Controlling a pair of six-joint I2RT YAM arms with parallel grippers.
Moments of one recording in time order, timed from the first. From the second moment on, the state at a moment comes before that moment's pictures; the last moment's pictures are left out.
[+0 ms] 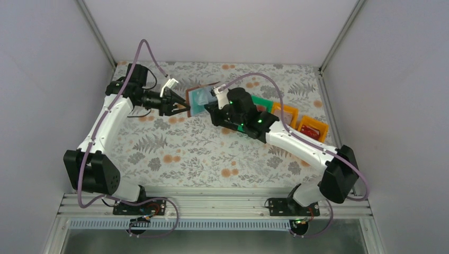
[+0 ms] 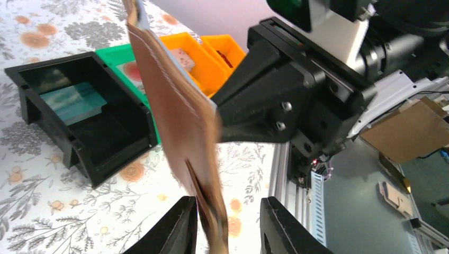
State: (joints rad) left arm -0.11 1.46 1.40 -1.02 1.15 0.48; right arm 0.86 1.47 1.20 -0.17 -0.04 0.25
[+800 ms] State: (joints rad) left arm -0.13 1.46 1.40 -1.08 1.21 0.55; right arm 0.78 1.36 1.11 -0.10 -0.46 0.15
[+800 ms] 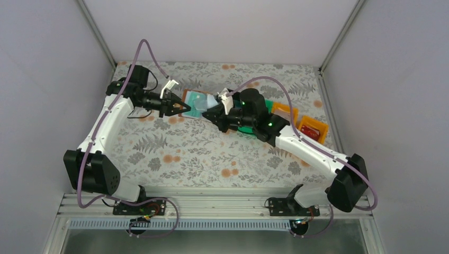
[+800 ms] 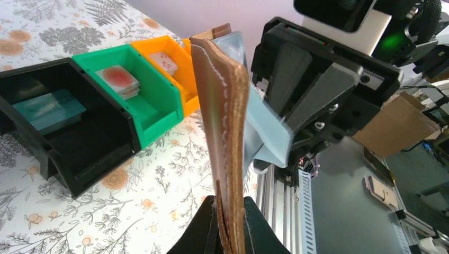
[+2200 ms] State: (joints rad) left arm -0.13 1.45 1.43 -1.06 1.18 0.51; right arm 0.68 1.45 1.00 0.32 -0.64 0.45
